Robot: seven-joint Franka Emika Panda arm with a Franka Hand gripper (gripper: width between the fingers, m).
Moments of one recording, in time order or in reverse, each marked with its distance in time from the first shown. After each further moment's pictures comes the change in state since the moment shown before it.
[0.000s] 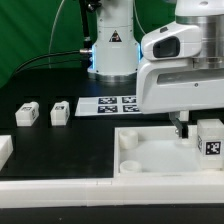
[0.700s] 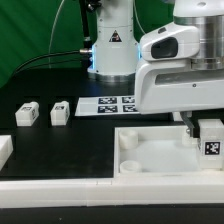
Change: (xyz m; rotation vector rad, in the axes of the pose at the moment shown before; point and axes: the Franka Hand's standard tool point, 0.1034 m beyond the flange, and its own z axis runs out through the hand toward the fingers) arm 0.000 0.003 0.001 -0.002 -0.002 0.049
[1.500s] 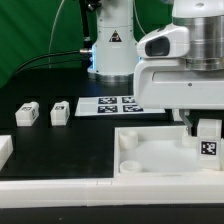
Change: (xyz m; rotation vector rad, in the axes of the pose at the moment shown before) arm 0.000 -0.001 0.001 0.019 -0.004 0.397
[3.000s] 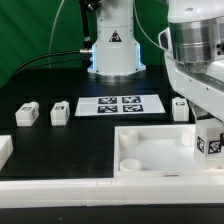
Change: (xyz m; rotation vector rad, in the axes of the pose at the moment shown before) arm -0.004 -0.006 0.001 0.049 -0.049 0.799
